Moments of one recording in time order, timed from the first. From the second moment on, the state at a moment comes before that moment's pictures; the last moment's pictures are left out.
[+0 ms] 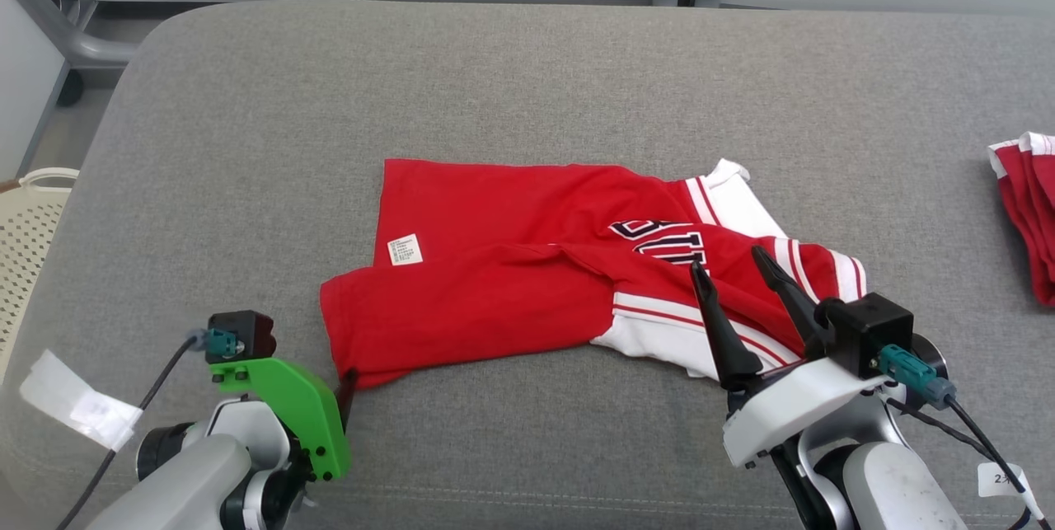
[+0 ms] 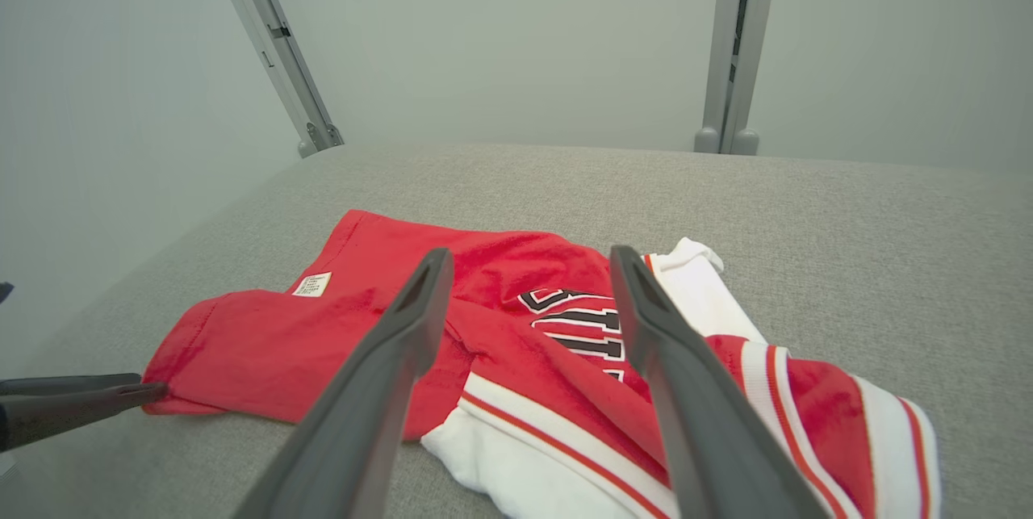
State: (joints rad) left arm -0.53 0.53 -1.03 0.43 -1.24 0.29 0.13; right arm -0.09 -0.05 0.19 -0.04 0.18 0.13 0.02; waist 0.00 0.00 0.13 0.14
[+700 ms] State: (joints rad) left arm -0.67 0.59 -0.96 0.38 -1.27 0.36 0.22; right arm -0.09 -0.05 0.21 -0.04 0.18 0.13 0.03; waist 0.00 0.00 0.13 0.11
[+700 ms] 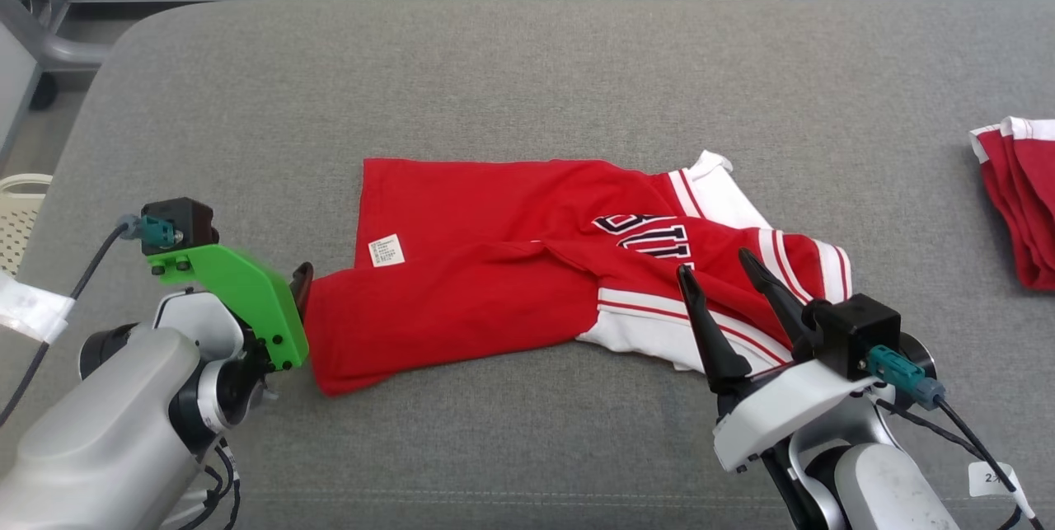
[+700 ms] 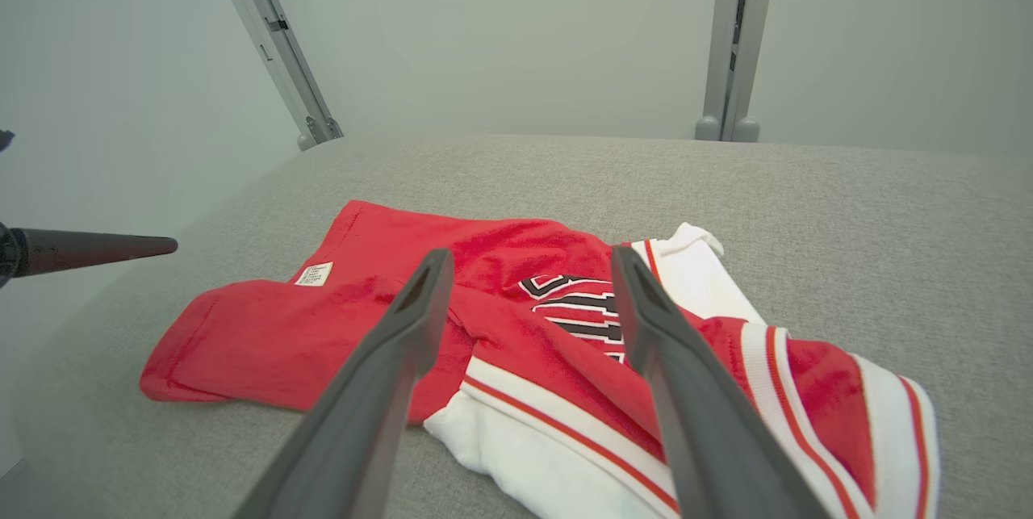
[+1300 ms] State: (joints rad) left arm -0.75 0.57 -0.98 0.49 -1.30 0.41 0.40; right arm -0.11 -0.05 0.18 -0.07 0.16 0.13 0.03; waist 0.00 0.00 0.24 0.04
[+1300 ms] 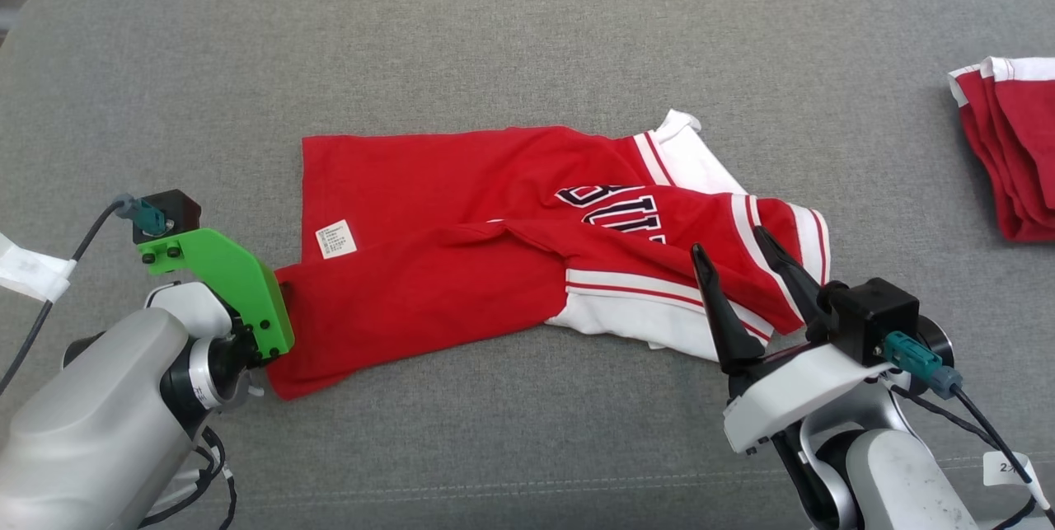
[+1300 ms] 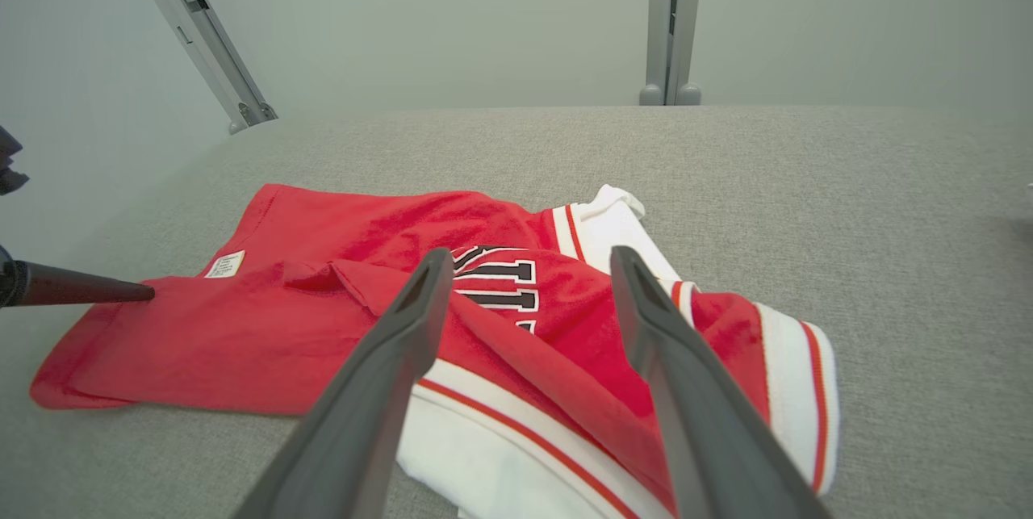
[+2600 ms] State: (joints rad) left arm -0.87 0.50 -0.94 0.42 -1.11 0.05 -0.16; right arm -0.11 -0.05 0.19 -0.04 0.17 0.13 0.02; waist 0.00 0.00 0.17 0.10
